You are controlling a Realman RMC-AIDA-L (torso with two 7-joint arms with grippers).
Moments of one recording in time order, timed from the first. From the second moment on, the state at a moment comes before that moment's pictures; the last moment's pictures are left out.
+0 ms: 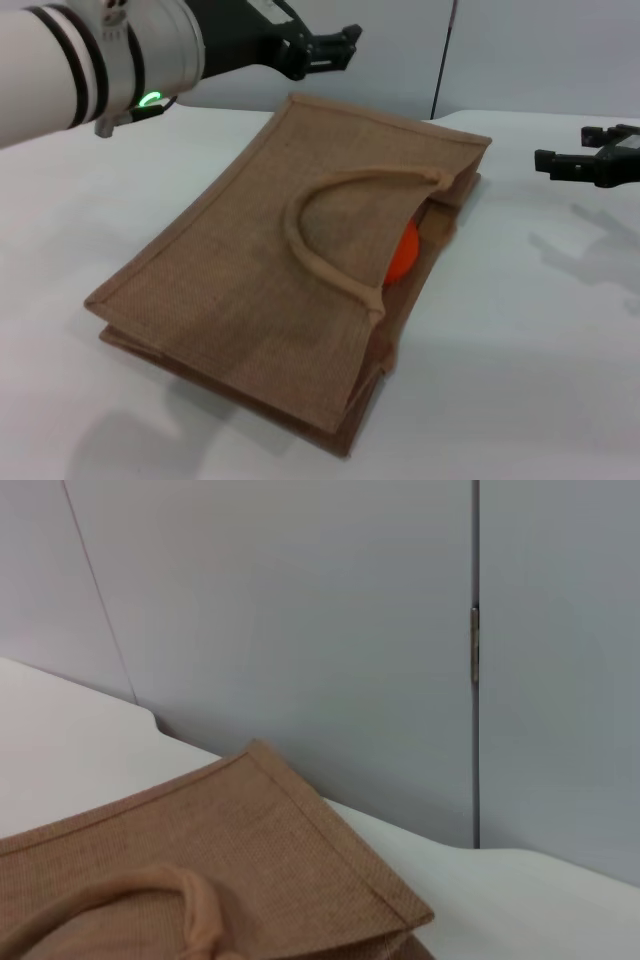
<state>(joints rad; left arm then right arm) -0.29 -2.03 1.63 1.75 -0.81 -0.70 0.73 0.56 1.98 2.16 0.83 -1.96 1.08 -1.32</state>
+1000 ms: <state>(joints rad) -0.12 -2.03 1.69 1.39 -0.95 0.13 0.71 0.34 2.04 2.11 0.66 -1.07 0.82 -2.17</state>
